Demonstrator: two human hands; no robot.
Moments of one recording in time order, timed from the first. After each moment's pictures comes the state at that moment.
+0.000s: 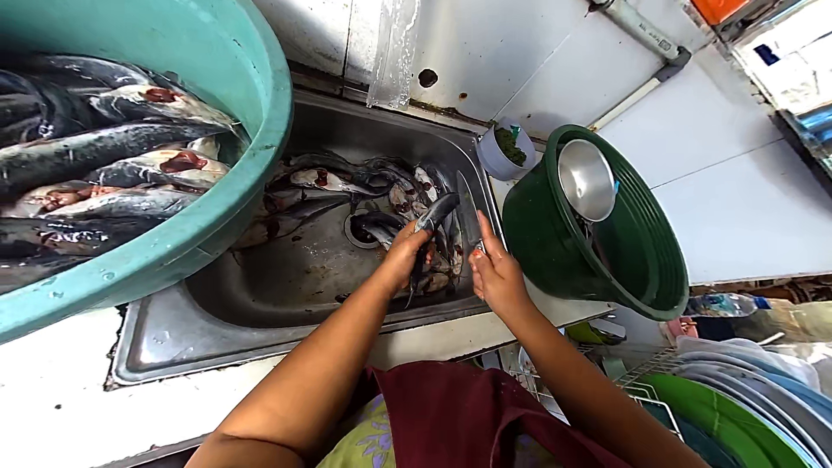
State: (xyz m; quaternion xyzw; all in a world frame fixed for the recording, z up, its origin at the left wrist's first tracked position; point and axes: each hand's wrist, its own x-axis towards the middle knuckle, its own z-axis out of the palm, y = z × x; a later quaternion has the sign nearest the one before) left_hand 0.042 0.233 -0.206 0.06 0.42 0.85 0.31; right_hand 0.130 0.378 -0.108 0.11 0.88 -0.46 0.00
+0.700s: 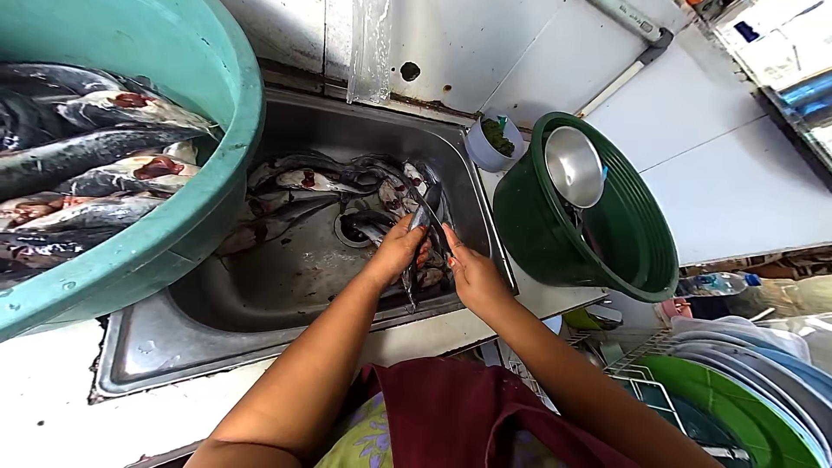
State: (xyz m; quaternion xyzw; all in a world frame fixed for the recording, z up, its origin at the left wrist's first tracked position) left_hand 0.040 0.232 -0.200 0.12 0.44 0.82 0.33; right_hand 0.136 0.365 -0.109 0.05 0.98 -0.20 0.04
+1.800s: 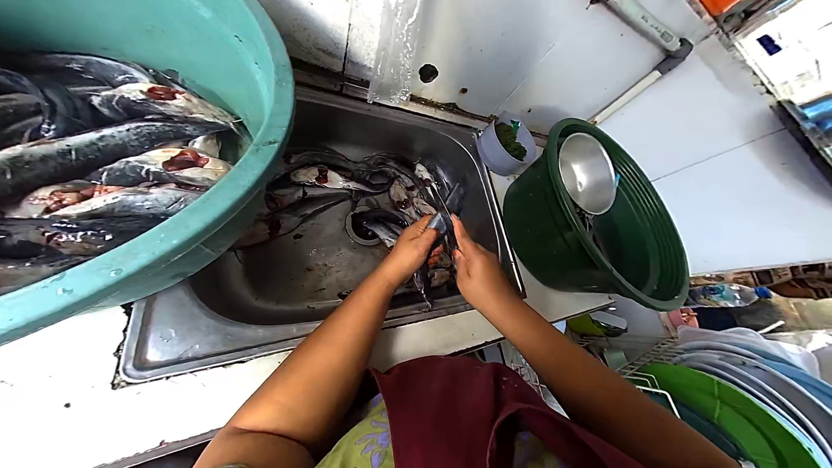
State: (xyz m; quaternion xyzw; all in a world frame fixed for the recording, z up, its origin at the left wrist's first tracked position) left_hand 0.042 0.230 -0.200 0.16 0.48 0.80 0.31; right_hand 0.122 0.345 -0.106 0.07 0.98 -0.19 0.03
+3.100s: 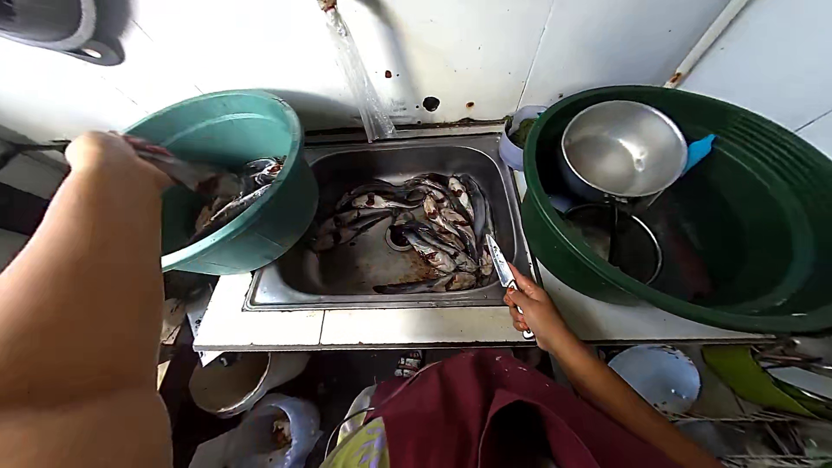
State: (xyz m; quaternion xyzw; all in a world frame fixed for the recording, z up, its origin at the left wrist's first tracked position) left_hand -0.019 -0.019 0.030 -0.33 0.58 0.70 -0.27; right_hand 0.205 0.508 -0.160 0.19 0.68 -0.69 0.16
